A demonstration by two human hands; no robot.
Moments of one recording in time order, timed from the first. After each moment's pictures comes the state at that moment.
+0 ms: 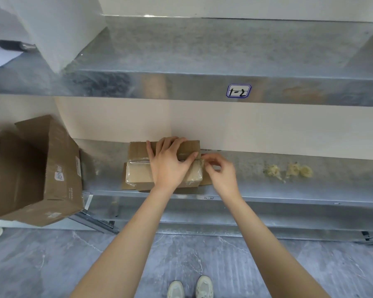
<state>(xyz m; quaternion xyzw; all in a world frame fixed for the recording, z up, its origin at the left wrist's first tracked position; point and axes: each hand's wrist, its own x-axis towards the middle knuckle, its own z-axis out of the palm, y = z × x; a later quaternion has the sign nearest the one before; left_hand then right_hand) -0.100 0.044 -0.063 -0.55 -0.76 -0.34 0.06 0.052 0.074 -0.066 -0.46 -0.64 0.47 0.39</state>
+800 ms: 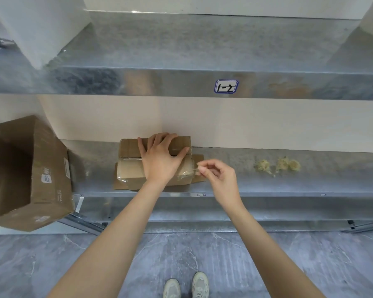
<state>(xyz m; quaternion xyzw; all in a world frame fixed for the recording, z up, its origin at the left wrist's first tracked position) -0.104 0.051 -0.064 -0.55 -0.77 -0.33 0.05 0.075 0.047 -0.060 -0.41 -0.58 0.56 0.44</state>
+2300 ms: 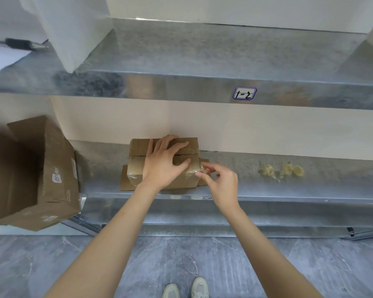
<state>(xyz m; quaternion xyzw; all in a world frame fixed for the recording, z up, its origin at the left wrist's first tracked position) -0.134 0.035 -0.059 -0.65 -0.71 -0.27 -0.03 0.055 0.051 -0.074 -0.51 -0.71 0.29 0.39</state>
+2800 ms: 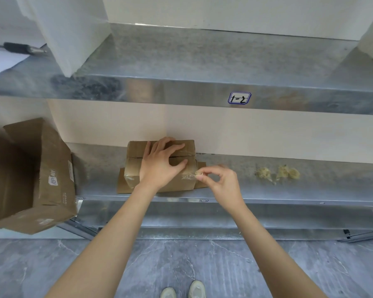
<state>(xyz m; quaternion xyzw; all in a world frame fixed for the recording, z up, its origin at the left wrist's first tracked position) -0.134 0.040 -0.060 -0.62 -0.72 -0.29 -0.06 0.072 0.056 -0.057 -0.43 -0.73 0.39 0.36</state>
